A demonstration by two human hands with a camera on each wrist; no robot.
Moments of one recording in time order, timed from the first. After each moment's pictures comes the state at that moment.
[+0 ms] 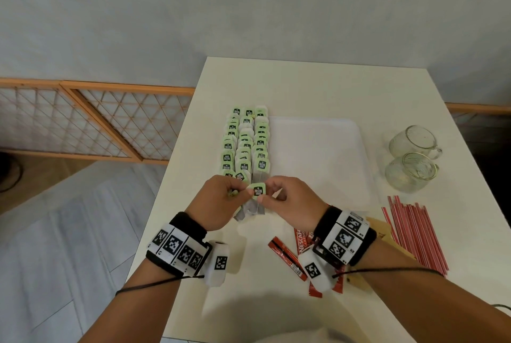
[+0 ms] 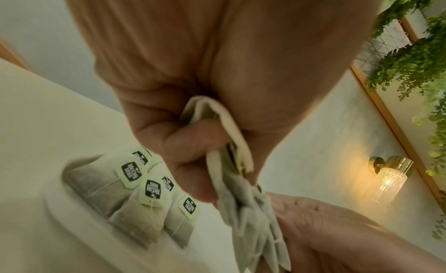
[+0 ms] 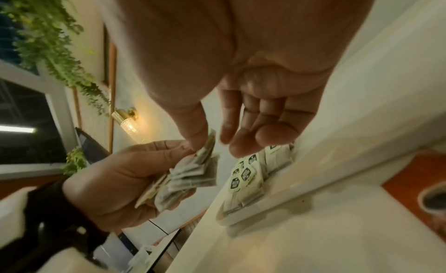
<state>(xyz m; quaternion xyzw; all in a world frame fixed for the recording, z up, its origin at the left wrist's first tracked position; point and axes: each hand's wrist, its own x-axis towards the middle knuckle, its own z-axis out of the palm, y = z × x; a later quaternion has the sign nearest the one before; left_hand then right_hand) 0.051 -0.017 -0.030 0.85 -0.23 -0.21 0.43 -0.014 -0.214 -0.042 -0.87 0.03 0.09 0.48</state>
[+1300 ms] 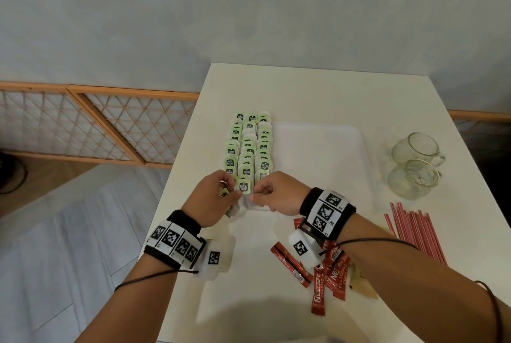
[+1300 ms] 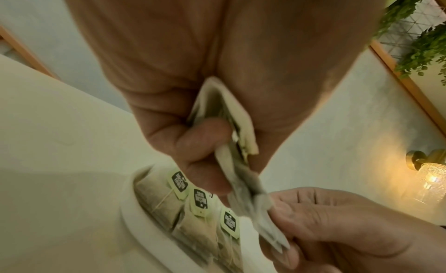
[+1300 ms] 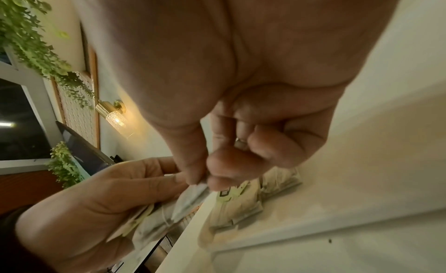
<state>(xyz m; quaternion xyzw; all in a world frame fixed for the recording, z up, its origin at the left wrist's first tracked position) 0.066 -0.008 -0.033 0.85 -0.13 -0.22 0.46 0.033 -0.210 -0.046 -0.86 -0.01 0.22 0.46</state>
